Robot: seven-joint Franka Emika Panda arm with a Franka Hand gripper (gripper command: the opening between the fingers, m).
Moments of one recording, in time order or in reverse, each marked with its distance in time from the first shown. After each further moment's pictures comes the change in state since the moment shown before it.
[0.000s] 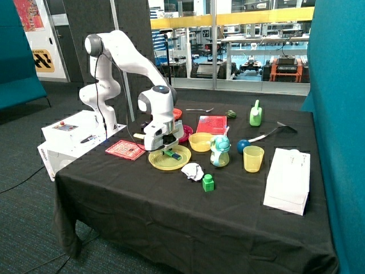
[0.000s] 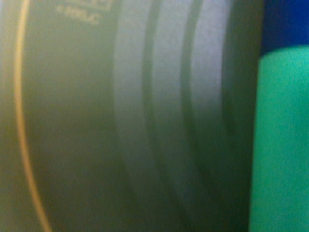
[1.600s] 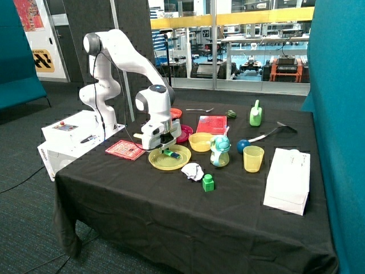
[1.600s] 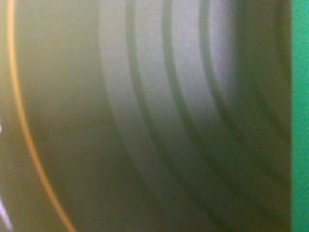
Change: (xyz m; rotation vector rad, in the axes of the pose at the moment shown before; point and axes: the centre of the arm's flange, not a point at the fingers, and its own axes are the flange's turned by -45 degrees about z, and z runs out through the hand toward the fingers) arm -0.011 0.004 -0.005 0.008 0.005 -0.003
